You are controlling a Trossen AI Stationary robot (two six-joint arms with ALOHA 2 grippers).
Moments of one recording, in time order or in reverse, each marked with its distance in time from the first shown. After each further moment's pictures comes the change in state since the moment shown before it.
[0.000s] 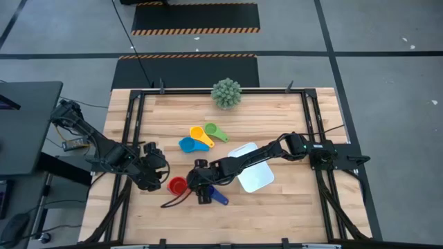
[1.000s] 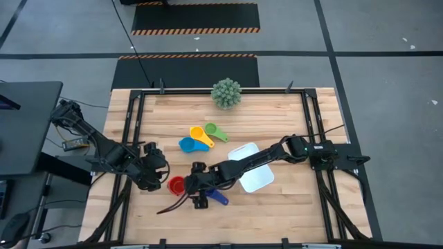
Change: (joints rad) left arm 0.000 0.000 0.000 0.001 0.000 0.000; right arm 0.040 0.004 0.098 -0.034 0.053 0.064
